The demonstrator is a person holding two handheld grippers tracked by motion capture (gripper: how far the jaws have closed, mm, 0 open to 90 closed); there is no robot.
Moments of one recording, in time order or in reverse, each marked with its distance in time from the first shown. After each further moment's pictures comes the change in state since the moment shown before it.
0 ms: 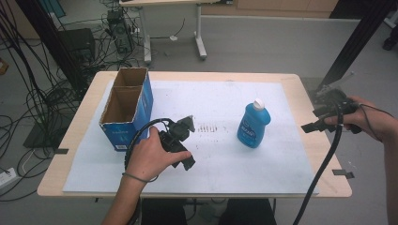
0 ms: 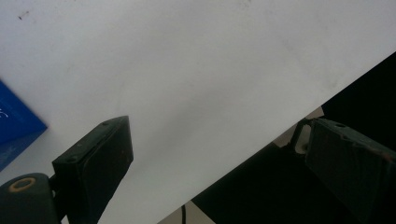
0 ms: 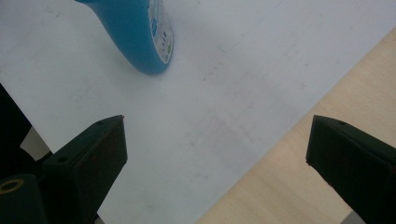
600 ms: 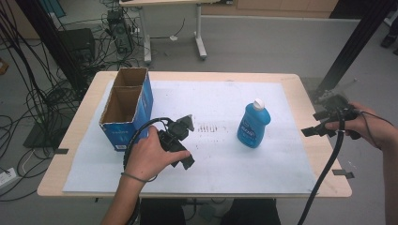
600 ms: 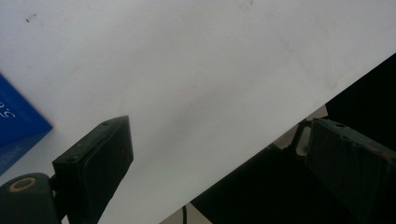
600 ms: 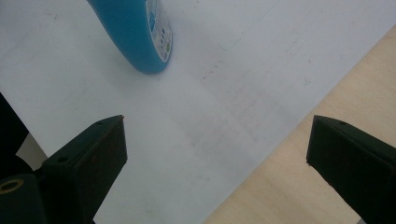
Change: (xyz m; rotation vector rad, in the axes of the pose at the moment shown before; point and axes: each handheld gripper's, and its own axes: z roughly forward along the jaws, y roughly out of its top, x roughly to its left) left arm 0.000 -0.003 -0.004 -0.013 0.008 -0.002; right arm 0.000 -0.021 0.007 -0.037 -0.004 0.011
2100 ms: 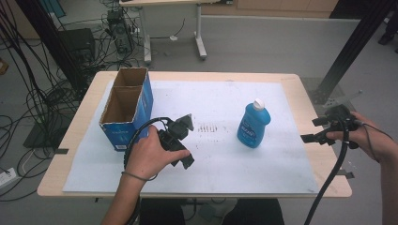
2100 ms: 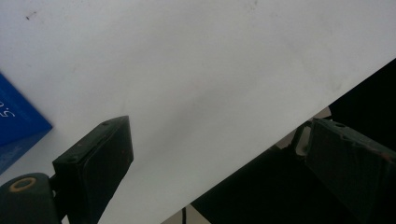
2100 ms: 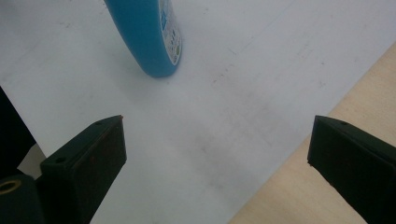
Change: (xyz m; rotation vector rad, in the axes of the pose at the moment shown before) left arm 0.004 0.003 0.003 0.009 -0.005 -0.012; right arm 0.005 -0.039 0.009 -0.101 0.018 0.008
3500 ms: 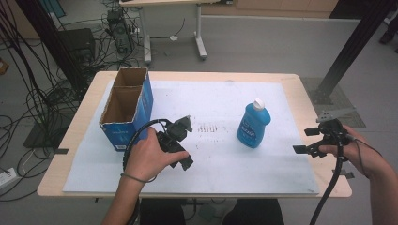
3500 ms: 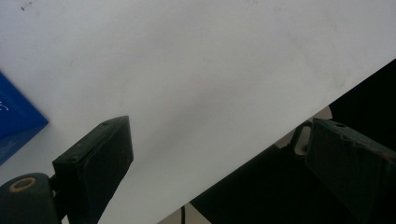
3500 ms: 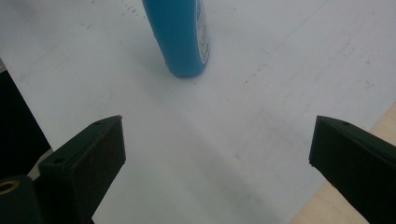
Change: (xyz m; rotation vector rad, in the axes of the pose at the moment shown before) left arm 0.001 -0.004 0.003 0.004 -0.001 -0.009; right arm 0.020 -0.034 0.022 -0.074 0.031 0.000
